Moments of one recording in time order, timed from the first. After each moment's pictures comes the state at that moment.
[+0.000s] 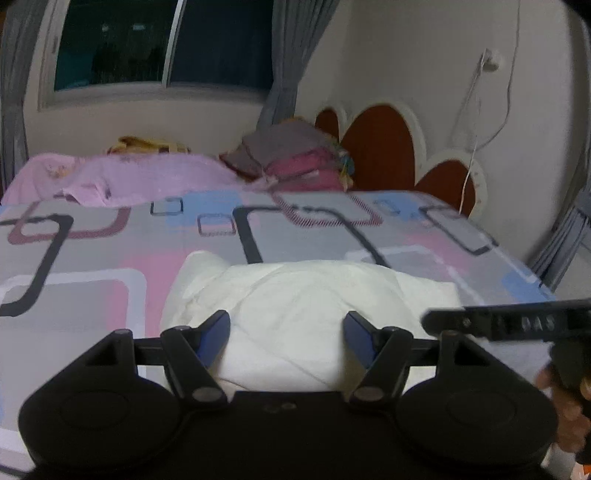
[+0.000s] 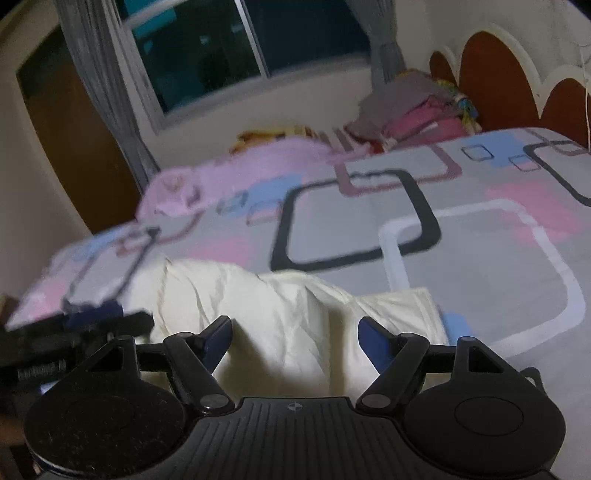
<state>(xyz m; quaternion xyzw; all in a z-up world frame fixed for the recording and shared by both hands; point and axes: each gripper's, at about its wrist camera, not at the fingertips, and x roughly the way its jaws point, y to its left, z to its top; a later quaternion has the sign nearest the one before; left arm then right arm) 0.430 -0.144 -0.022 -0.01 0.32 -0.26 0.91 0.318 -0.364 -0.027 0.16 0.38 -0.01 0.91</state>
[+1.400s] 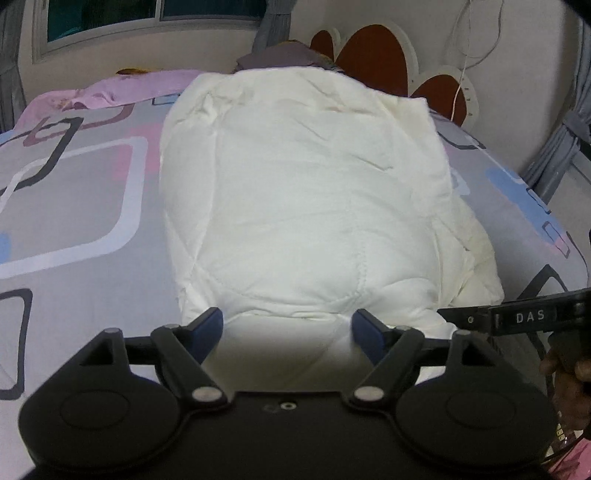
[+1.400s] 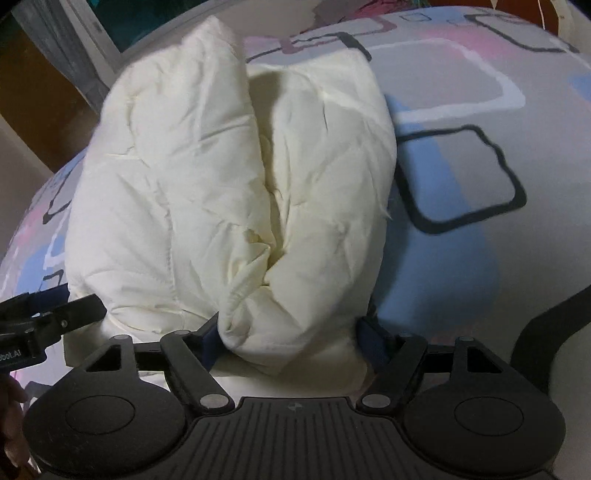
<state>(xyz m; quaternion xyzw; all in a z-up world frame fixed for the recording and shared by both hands) 0.297 -0.121 -0.069 0.03 0.42 -0.25 0.87 0.172 -0.352 -0.104 0.23 0.48 -0.02 0.85</state>
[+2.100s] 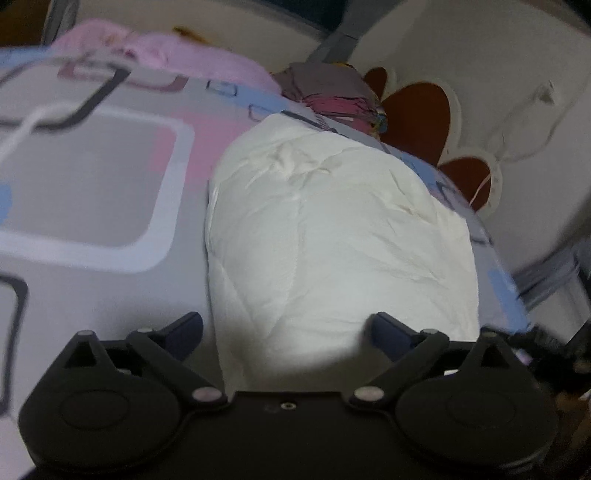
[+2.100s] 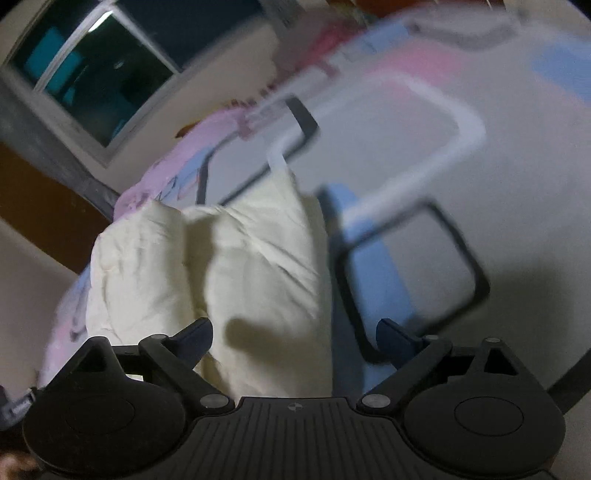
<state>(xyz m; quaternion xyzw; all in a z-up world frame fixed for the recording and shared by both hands) 0.366 -0.068 -0.064 -0.16 0.45 -0.22 0.85 0.194 -0.464 -0.091 0.41 0.40 -0.03 0.82</state>
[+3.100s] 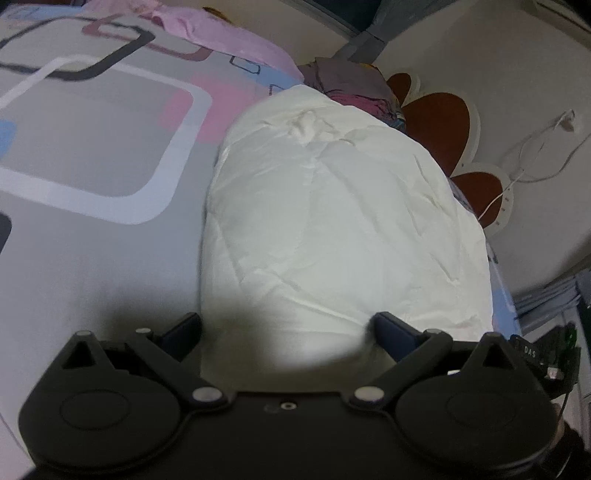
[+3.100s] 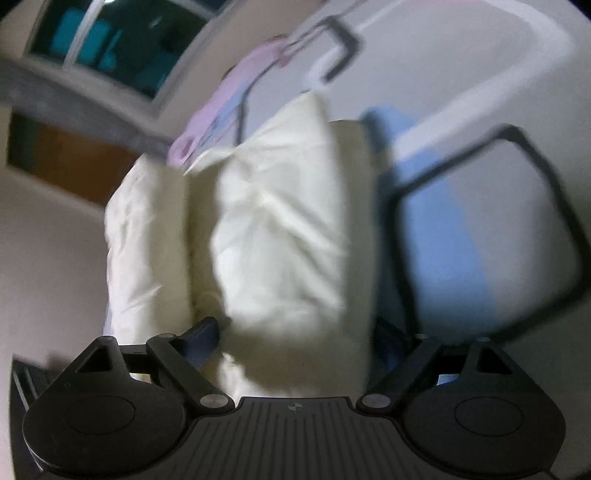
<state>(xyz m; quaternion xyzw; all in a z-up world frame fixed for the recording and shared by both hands) 0.356 -0.086 -0.083 -0.20 0.46 -0.19 0.84 0.235 -0.461 -0.128 0.39 0.46 0.11 0.79</state>
